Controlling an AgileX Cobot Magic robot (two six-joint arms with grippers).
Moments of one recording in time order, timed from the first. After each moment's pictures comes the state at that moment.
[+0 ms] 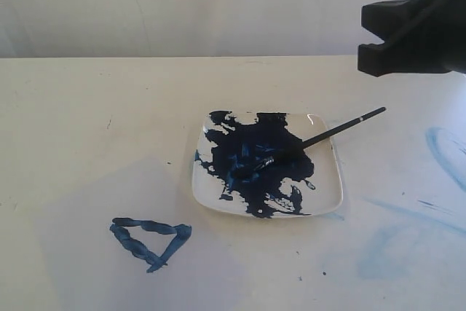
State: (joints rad) left arm 0.12 0.32 -0.70 -0.85 0.65 1.07; right arm 0.37 1.03 -0.75 1.52 0.27 -1.62
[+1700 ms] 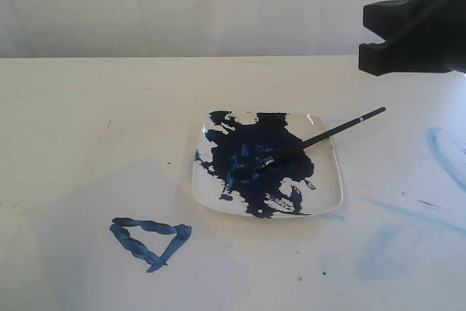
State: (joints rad) left arm 0.12 0.00 0.02 0.01 0.47 0.11; right arm 0.37 1.03 -0.75 1.52 0.26 -1.62
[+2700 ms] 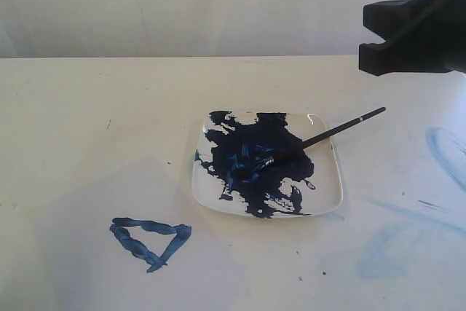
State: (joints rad) left arm 0.03 0.00 0.02 -0.07 0.47 0.06; right arm 0.37 1.03 -0.75 1.52 0.26 -1.62
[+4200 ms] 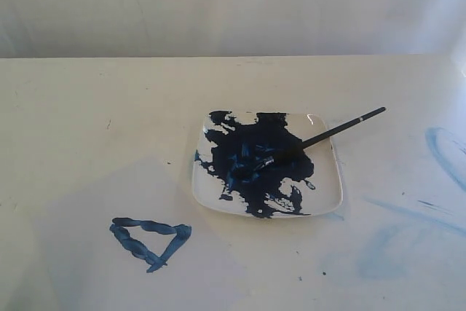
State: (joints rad) left arm -0.05 0.00 0.02 -0.07 0.47 0.06; right arm 0.37 0.16 -0.75 1.52 0.21 -1.62
